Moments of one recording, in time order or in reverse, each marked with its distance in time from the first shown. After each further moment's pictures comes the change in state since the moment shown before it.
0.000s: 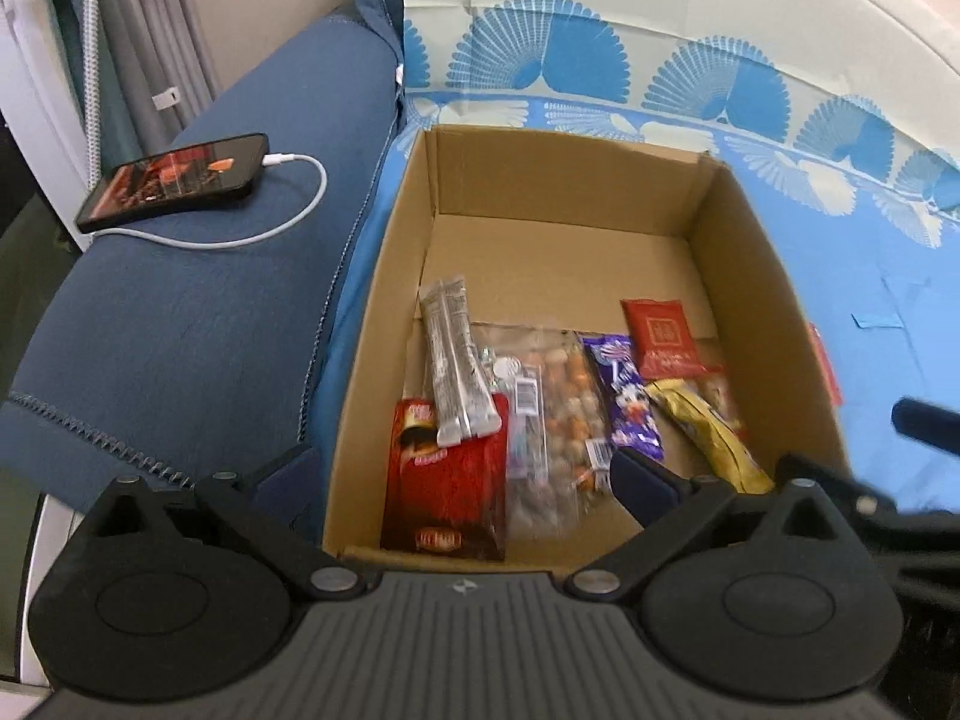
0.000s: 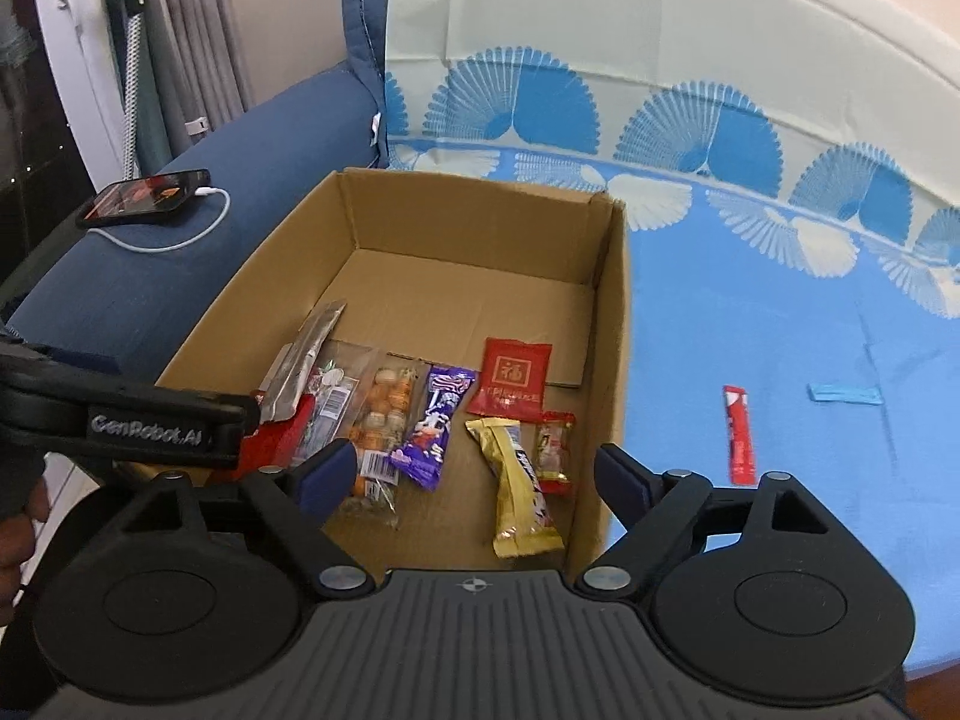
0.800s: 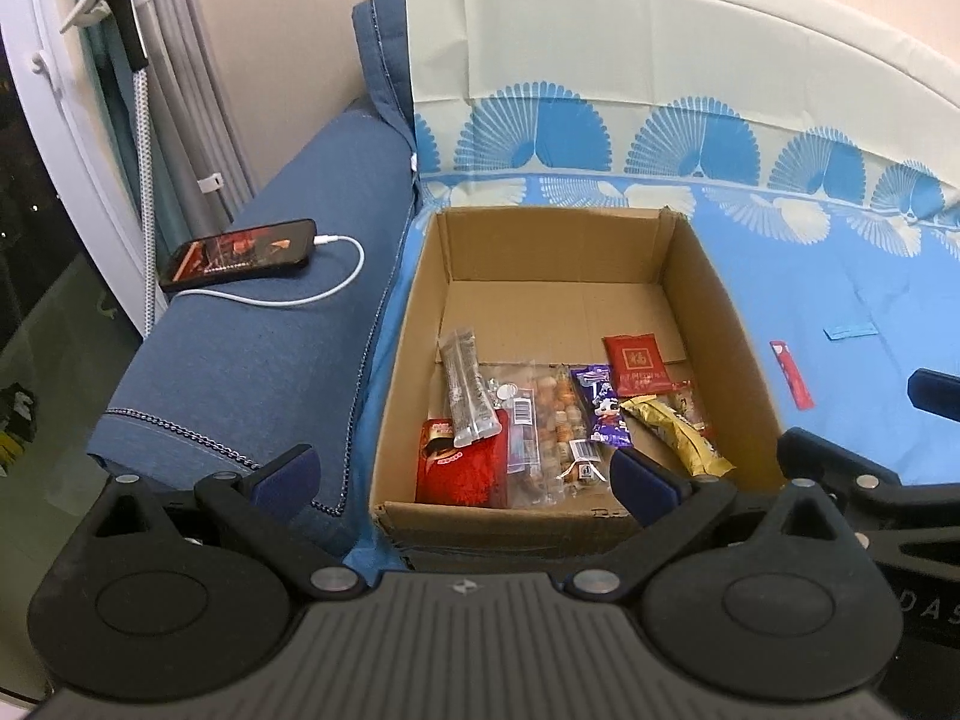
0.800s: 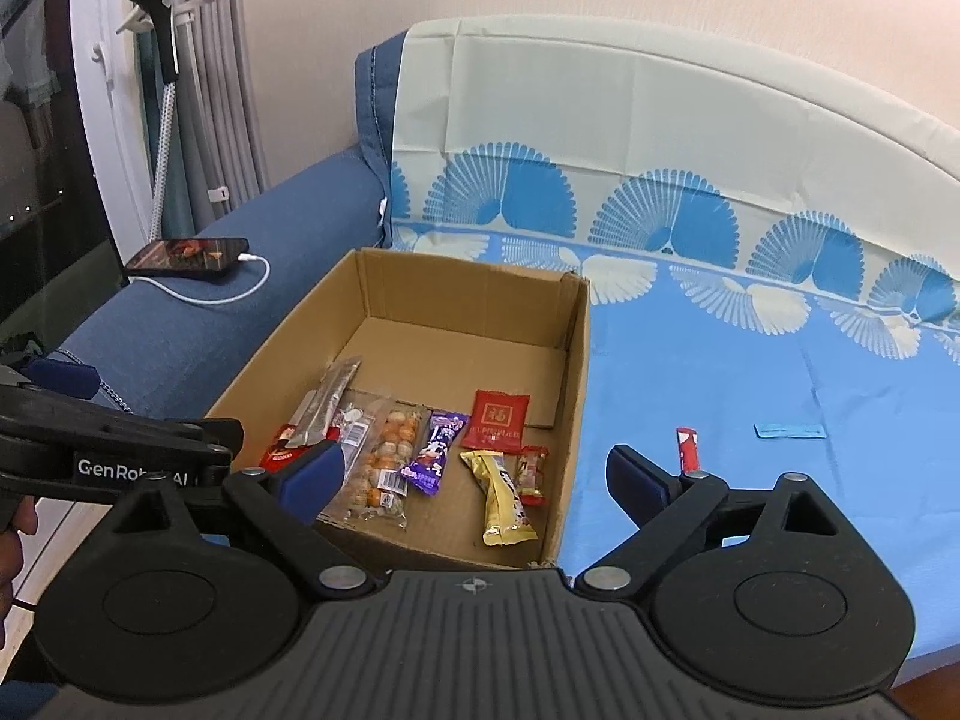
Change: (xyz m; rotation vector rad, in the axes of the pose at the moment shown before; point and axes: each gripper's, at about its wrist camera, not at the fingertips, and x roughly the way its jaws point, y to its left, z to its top) left arm -0.087 -0.019 -0.034 0.047 -0.162 0.067; right arm -0.087 0.002 -0.029 -0.008 -0.169 -0.017
